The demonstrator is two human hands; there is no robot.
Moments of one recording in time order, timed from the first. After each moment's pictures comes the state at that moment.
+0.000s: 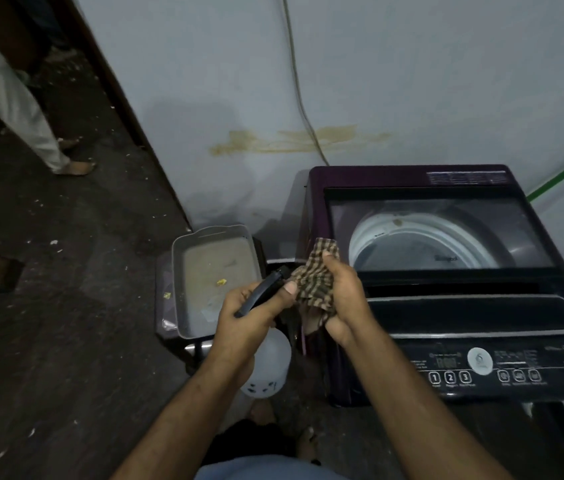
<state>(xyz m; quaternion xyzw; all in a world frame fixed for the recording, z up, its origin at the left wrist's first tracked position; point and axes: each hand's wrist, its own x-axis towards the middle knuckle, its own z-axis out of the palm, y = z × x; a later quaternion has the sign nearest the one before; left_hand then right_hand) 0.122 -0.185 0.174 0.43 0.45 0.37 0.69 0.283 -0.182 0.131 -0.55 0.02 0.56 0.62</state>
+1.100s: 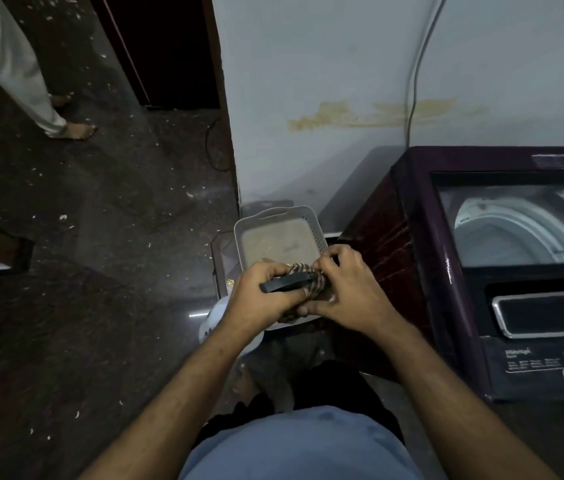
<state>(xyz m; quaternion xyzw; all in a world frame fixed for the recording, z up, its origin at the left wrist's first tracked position) -0.076 -0.026 0.119 0.61 0.49 0.18 0.60 0.115 -0.090 0.103 -0.72 -0.65 0.22 0.12</state>
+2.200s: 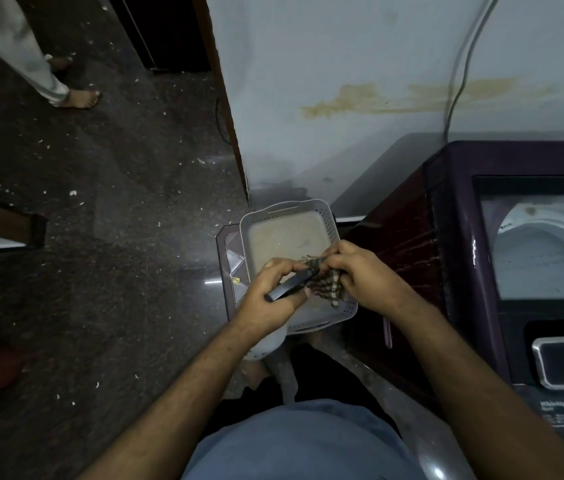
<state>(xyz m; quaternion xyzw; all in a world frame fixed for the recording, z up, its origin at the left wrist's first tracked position) -0.044 0.023 0.057 0.65 0.47 0.18 0.57 0.171 -0.008 0.077 -0.63 -0.67 0.35 0.15</state>
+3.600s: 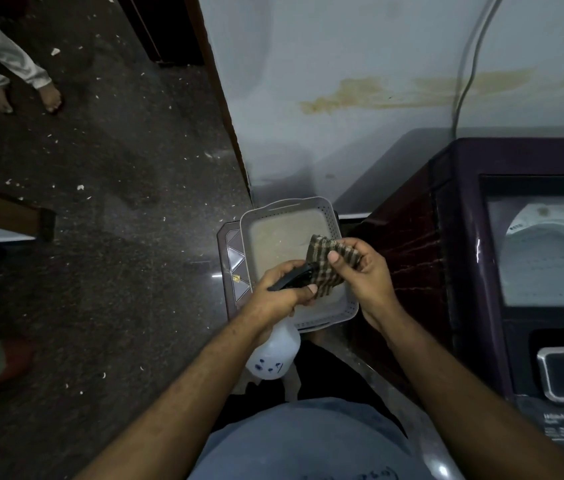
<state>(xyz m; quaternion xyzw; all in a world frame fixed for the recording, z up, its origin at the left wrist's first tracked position) -0.017 0.025 0.052 0.40 0.56 0.11 0.72 0.162 -0.019 0.028 -0.67 -0.28 0.48 0.50</state>
